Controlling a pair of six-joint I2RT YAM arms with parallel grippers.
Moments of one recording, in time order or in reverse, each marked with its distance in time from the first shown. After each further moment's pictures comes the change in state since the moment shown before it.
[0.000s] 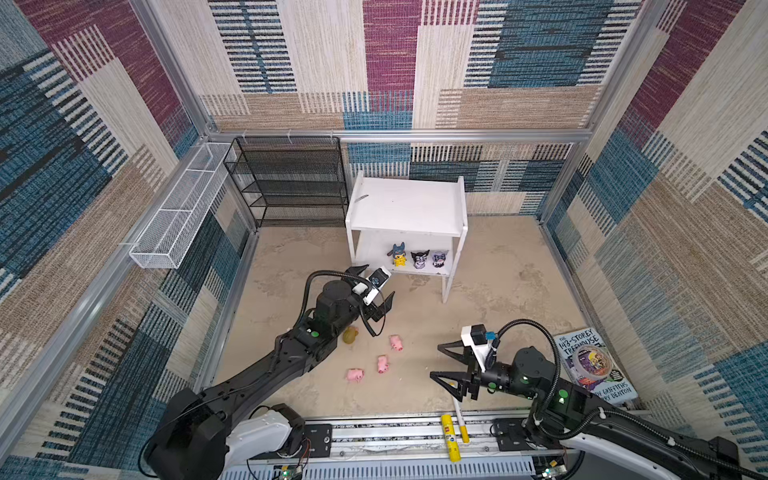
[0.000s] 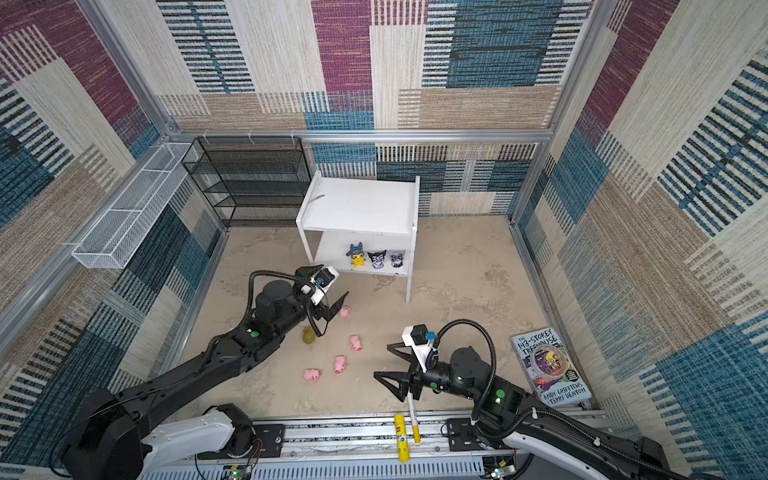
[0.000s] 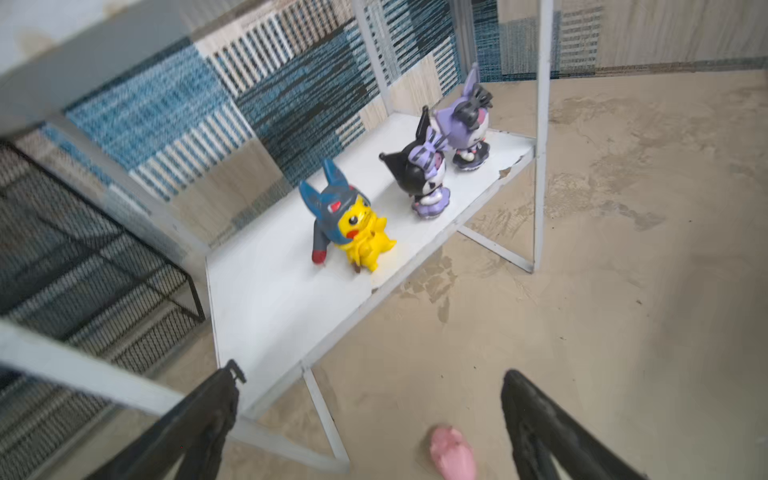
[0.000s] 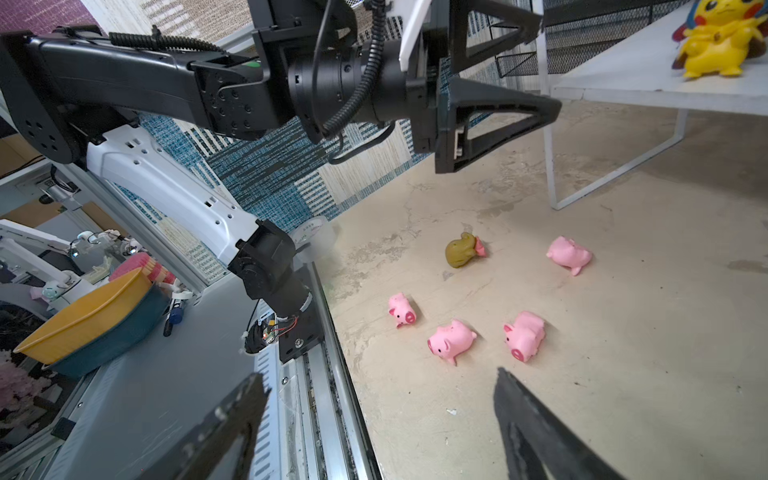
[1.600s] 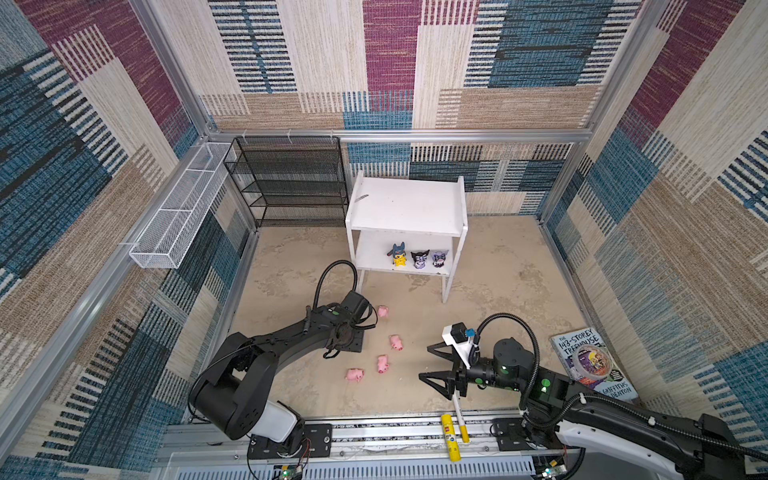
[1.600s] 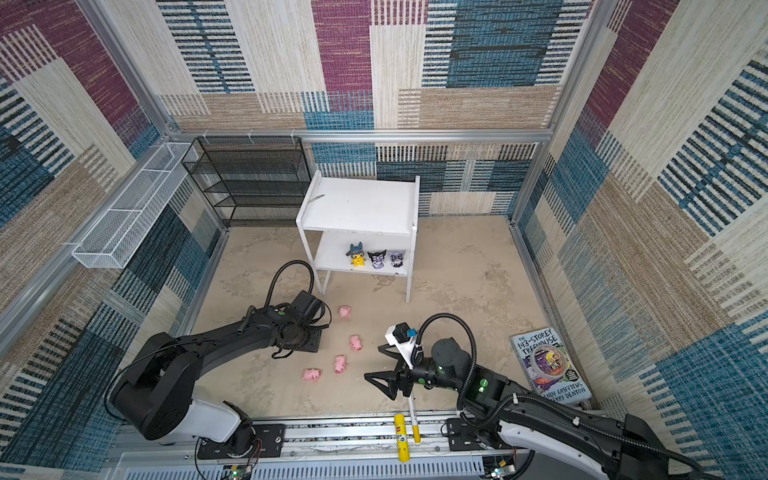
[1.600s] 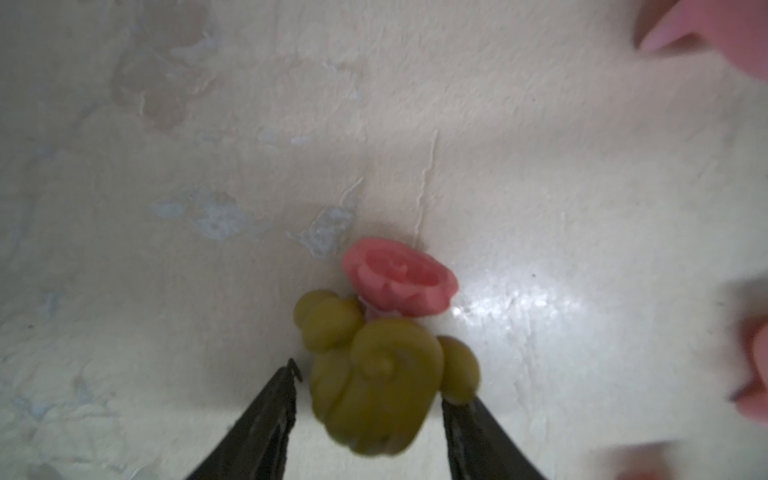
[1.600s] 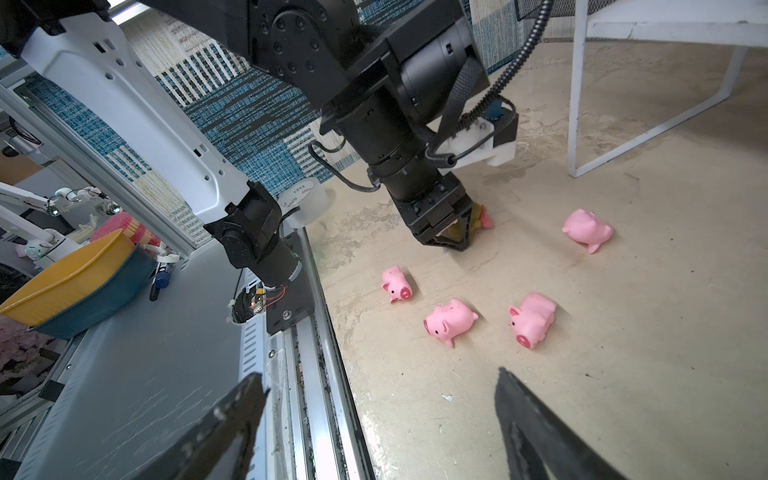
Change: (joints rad) left arm 0.047 0.373 0.128 -0.796 -0.103 -0.774; right arm 0.000 0.218 0.049 0.061 -0.042 -0.061
